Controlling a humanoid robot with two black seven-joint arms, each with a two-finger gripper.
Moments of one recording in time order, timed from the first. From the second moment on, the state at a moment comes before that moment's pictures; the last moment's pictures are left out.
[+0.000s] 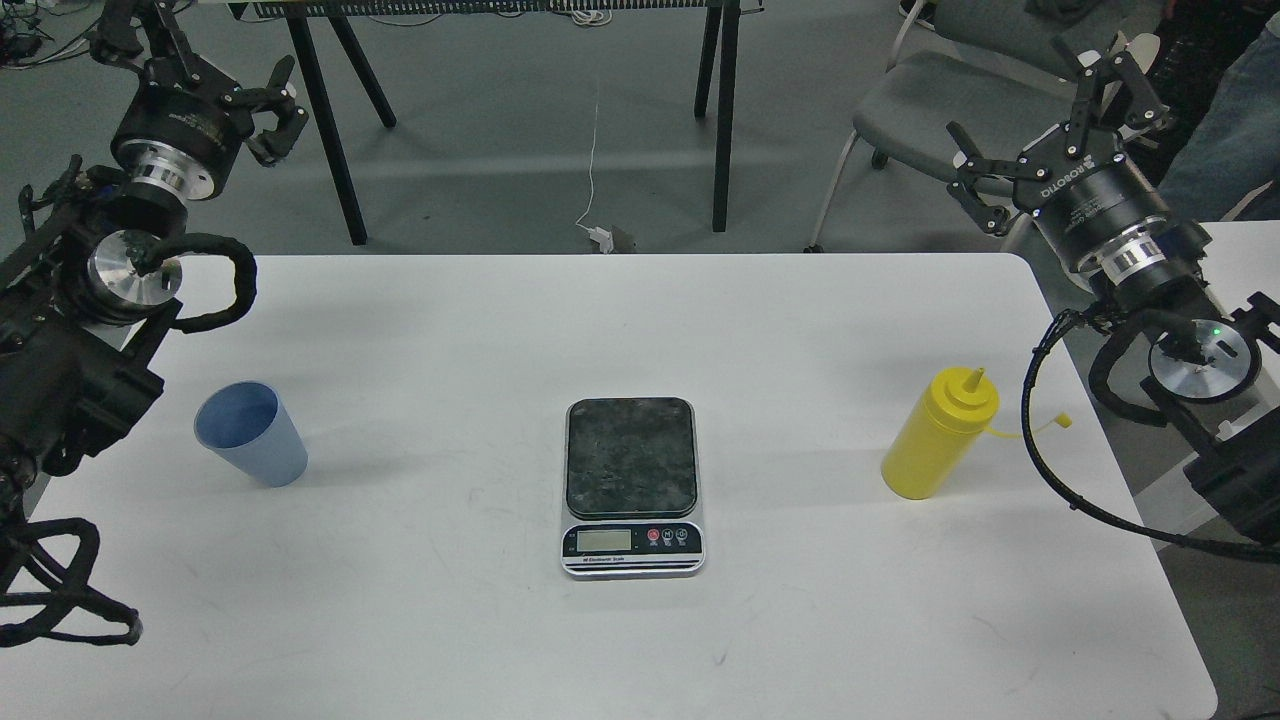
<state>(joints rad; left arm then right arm) -0.90 0.38 -0.91 -0.55 0.00 -0.34 -0.27 0.70 -0.49 0.86 0.89 0.08 0.49 0.22</state>
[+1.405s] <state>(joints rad) -1.01 0.48 -0.77 -0.57 0.15 -0.34 -0.26 0.69 -0.52 0.86 0.89 0.08 0.49 0.22</state>
